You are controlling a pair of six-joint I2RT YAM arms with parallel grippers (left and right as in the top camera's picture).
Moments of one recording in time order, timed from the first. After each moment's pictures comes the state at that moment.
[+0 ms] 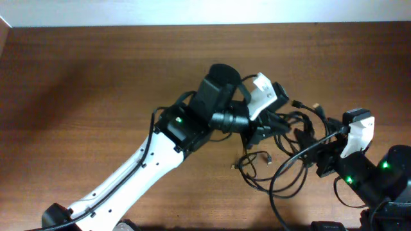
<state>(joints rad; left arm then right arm) -0.73 1.50 1.39 -0.38 0.82 -0.04 -0.06 0.62 0.95 -0.73 -0.48 0.01</state>
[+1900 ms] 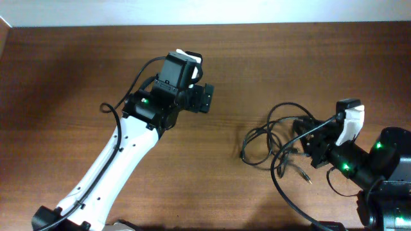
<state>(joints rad) -0.46 1.50 1.39 -0.75 -0.12 -0.13 -0.06 0.72 0.95 -0.69 -0.62 0.17</state>
